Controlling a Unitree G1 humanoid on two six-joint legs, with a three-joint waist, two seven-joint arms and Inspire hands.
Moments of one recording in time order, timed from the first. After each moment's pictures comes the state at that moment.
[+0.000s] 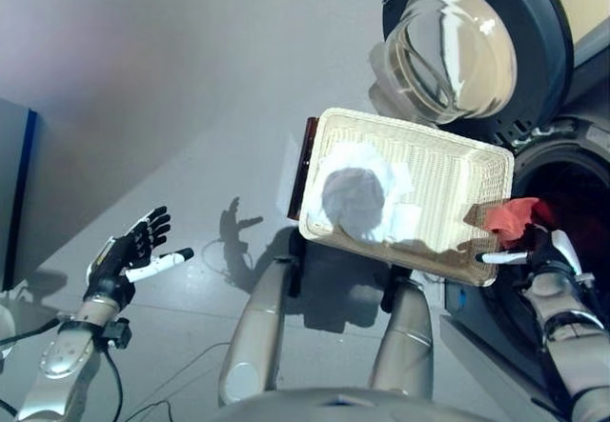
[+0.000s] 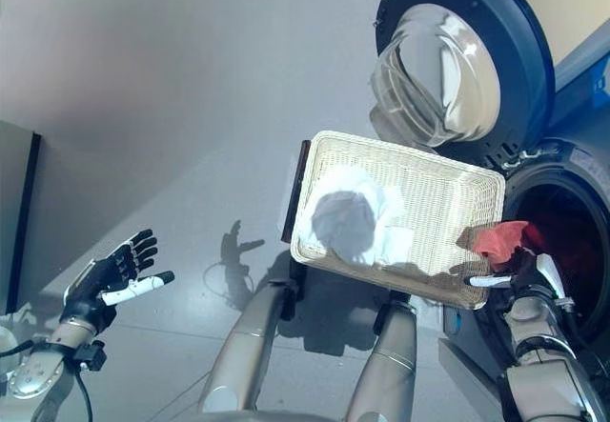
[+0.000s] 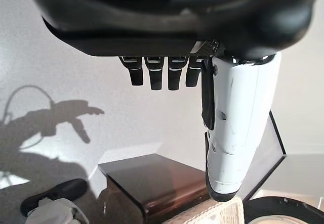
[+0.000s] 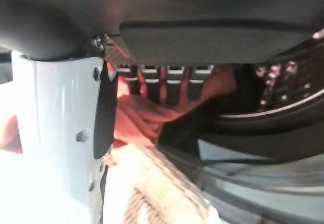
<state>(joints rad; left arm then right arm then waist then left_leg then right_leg) 0.37 0.67 0.04 0.19 -0.51 -0.27 -0.13 -0.39 -0.74 0.16 1.25 -0.05 -0.14 -0.26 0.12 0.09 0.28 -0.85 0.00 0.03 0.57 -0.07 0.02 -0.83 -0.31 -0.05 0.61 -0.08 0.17</state>
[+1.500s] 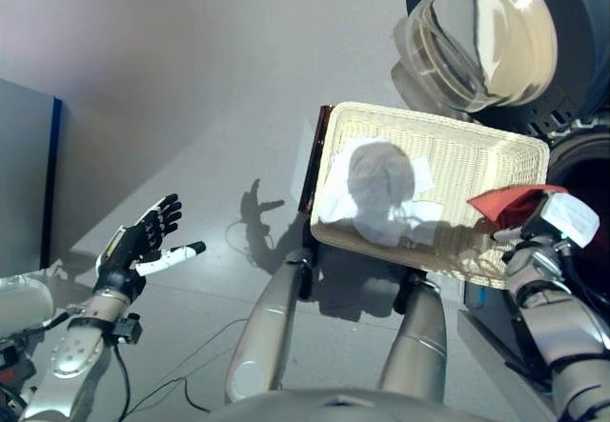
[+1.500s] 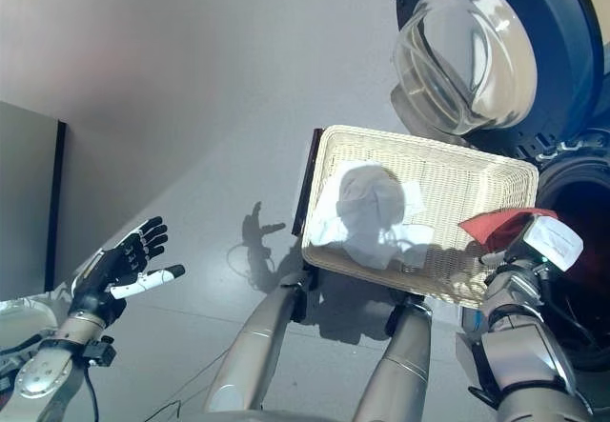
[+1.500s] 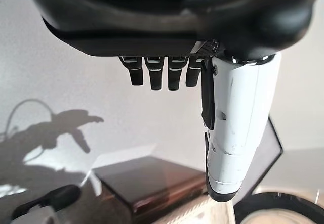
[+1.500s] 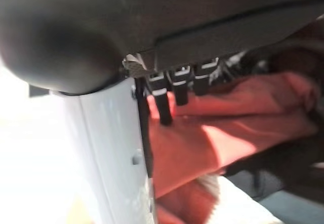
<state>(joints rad) 0.37 0.66 -0.03 0.08 -0.51 -0.32 -0.05 -0.57 -0.64 0.19 1.39 -0.36 0.04 -0.70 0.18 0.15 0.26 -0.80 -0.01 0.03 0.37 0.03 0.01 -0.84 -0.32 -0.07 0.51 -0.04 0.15</state>
